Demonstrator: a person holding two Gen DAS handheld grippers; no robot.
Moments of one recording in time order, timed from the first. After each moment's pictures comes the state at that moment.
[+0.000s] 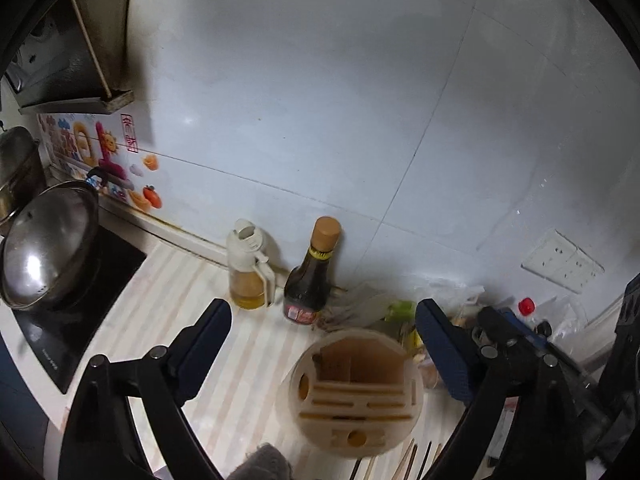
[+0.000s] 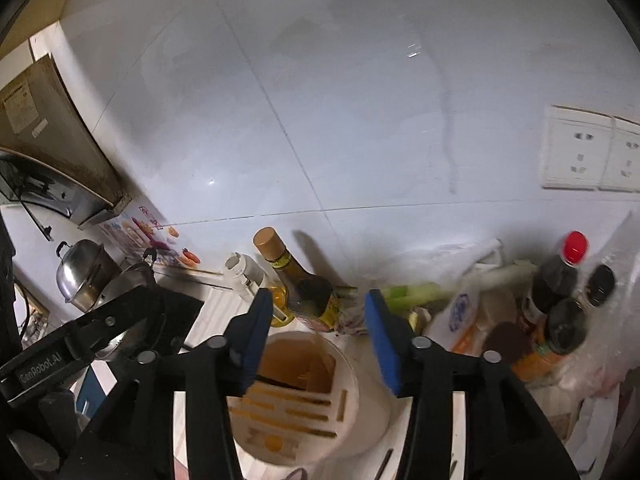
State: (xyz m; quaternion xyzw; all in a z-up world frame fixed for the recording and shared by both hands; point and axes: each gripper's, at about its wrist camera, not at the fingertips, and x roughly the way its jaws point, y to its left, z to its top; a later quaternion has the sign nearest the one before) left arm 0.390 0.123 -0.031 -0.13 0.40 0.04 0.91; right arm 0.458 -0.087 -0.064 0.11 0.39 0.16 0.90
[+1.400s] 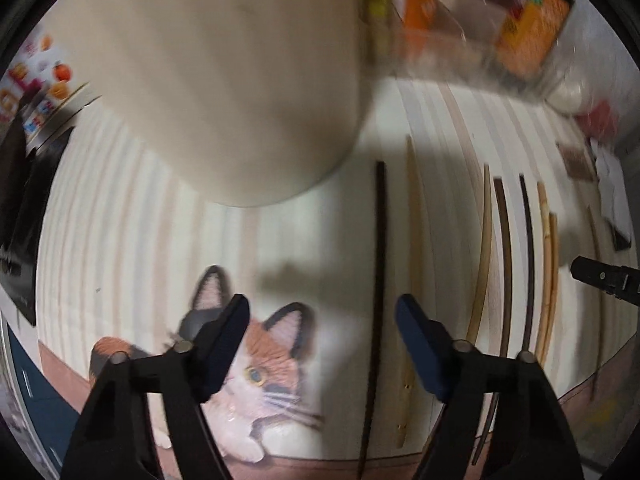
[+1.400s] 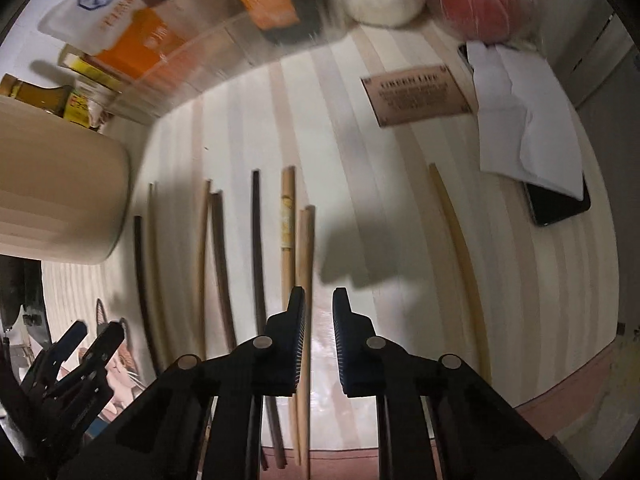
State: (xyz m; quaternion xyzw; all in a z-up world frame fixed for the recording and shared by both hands) left arm 0.288 -0.030 -0.305 0.05 0.63 -0.02 0.78; right arm 0.303 -0.271 -0.330 0.17 0.66 -0.06 0.73
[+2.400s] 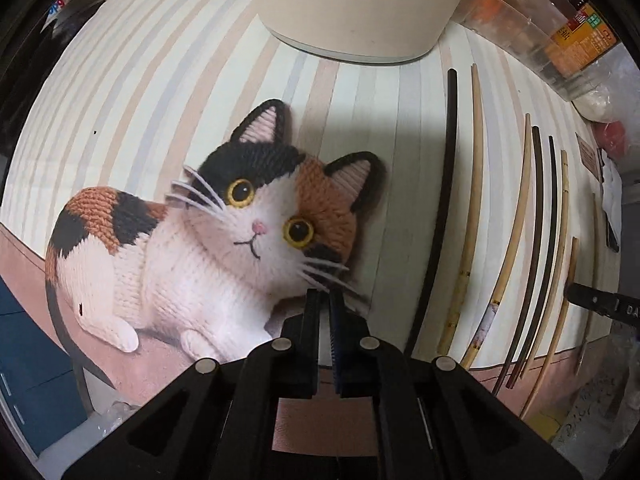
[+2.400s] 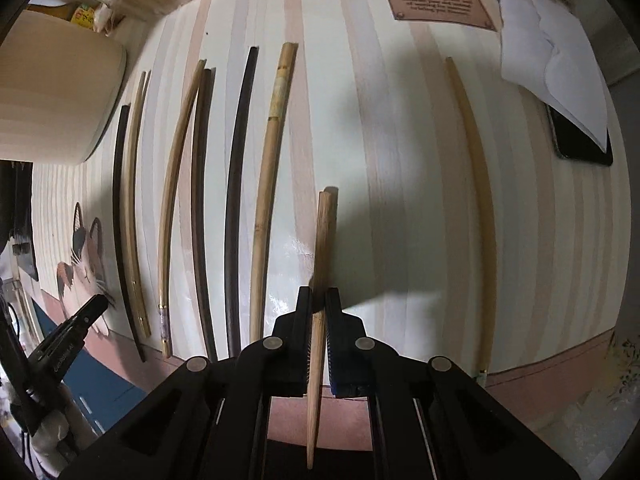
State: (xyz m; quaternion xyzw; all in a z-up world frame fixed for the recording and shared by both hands) left arm 0.180 0.061 -0.335 -0.08 0.69 0.01 0.72; right arm 0.277 -0.261 -0.364 0.11 0.74 0.00 0.66
